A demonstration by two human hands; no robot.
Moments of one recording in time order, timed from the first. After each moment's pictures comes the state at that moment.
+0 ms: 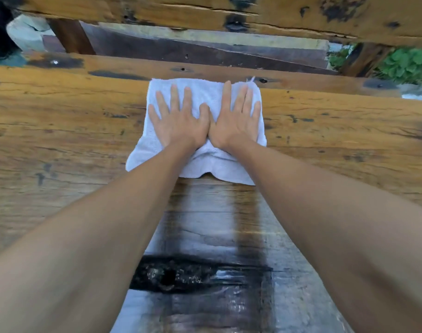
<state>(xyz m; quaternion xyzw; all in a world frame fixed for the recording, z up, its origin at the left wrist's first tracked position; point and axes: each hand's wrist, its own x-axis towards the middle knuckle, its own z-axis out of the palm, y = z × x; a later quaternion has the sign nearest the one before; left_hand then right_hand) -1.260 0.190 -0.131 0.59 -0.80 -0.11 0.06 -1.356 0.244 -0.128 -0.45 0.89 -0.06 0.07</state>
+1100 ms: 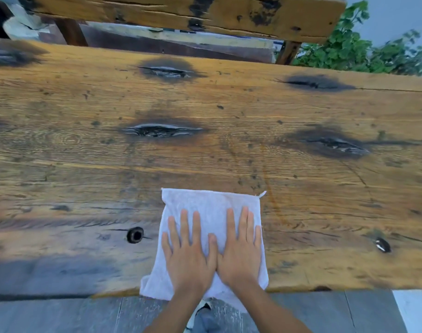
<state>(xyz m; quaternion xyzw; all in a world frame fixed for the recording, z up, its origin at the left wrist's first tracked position) -0.992 0.800 -0.111 0.53 -0.83 -0.18 0.02 -1.092 0.859 -0.115 -0.39 0.91 -0.06 0.11</state>
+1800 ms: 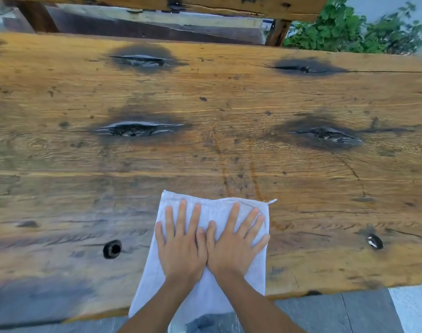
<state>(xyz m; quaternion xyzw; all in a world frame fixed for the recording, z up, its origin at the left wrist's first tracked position) -1.029 0.775 -0.114 0.49 -0.86 -0.16 0.01 -1.110 0.833 -0.126 -0.21 0.97 -0.05 0.09</state>
